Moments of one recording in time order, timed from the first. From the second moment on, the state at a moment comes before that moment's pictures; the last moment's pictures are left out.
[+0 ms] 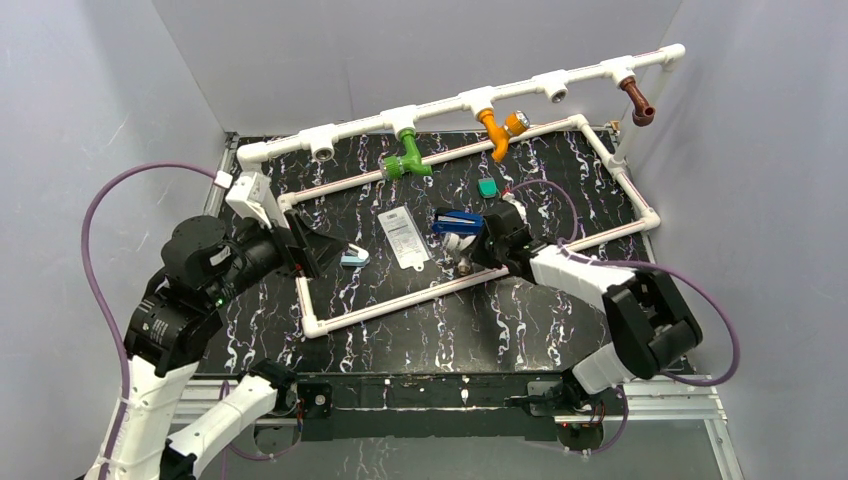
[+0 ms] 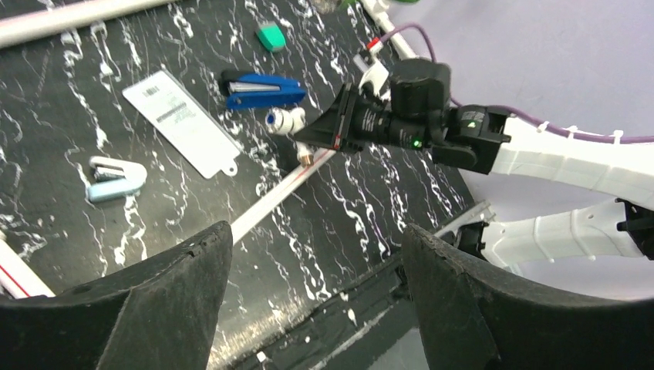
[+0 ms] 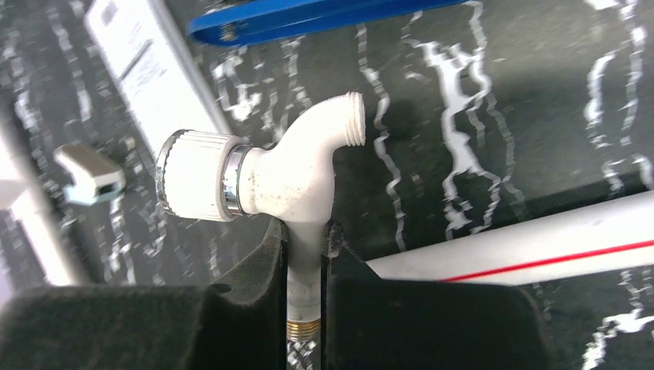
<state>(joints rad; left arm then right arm) -0.46 0.75 1.32 -0.86 0.21 -0.48 0.58 1.51 0.81 -0.12 0.07 0.84</state>
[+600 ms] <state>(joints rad) -0.46 0.57 1.00 -0.77 0.36 -0.70 0.77 1.23 0.64 0.15 -0.12 1.09</state>
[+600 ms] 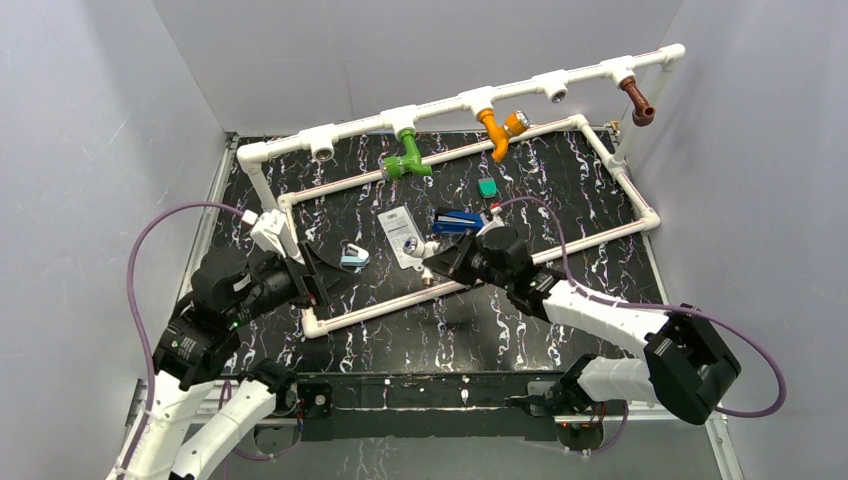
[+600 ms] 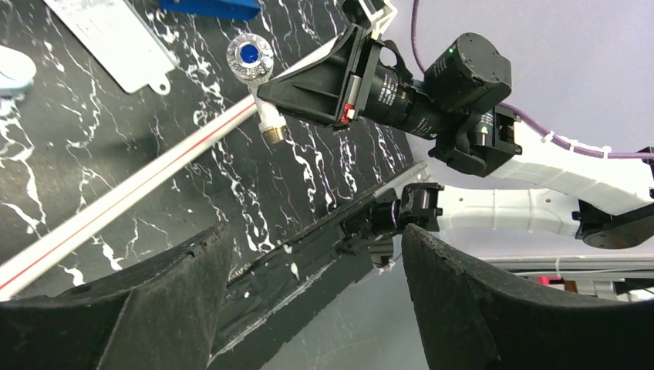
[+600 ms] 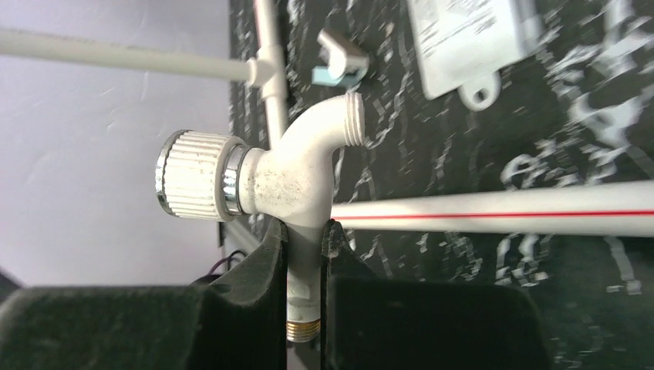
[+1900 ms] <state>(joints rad) -0.46 0.22 0.33 0.00 0.63 -1.34 1.11 1.49 0.60 1.01 -0.12 1.37</state>
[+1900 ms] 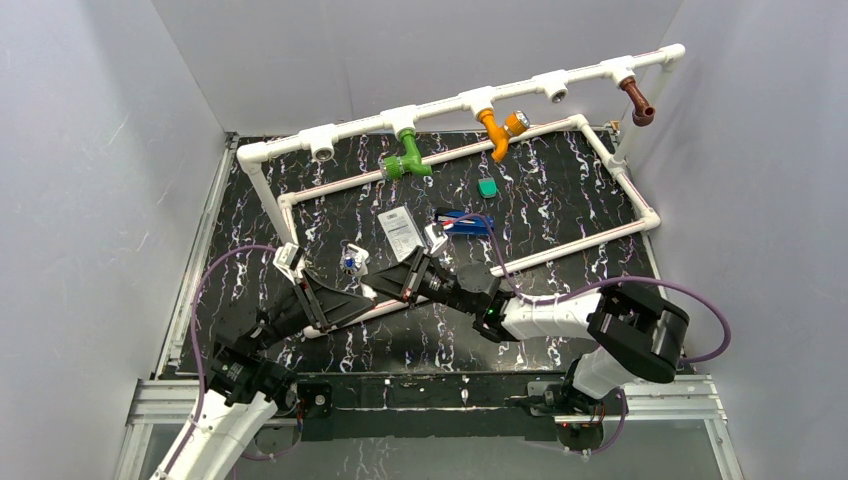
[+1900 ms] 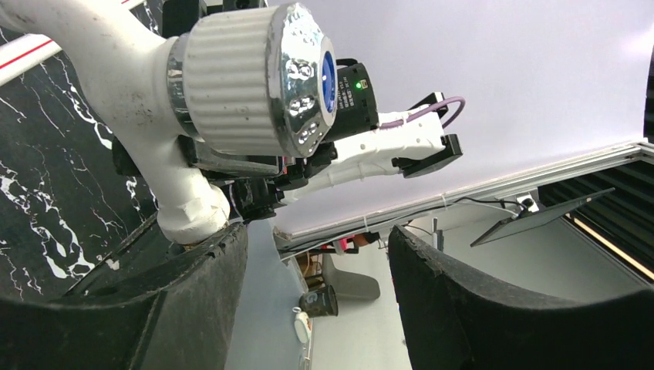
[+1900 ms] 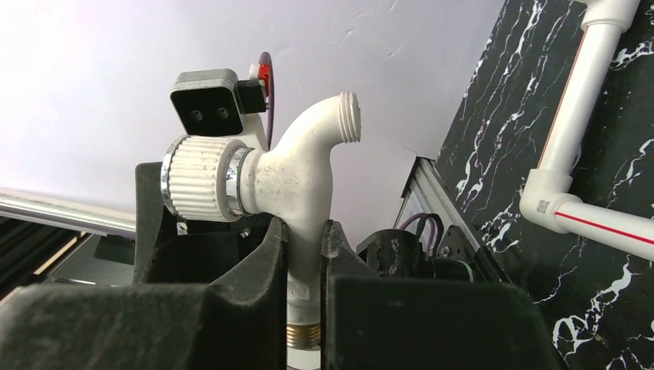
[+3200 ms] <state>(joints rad) -0.46 0.17 0.35 -0.10 0.60 -1.32 1.17 1.50 0.67 1.09 -0.09 1.35</state>
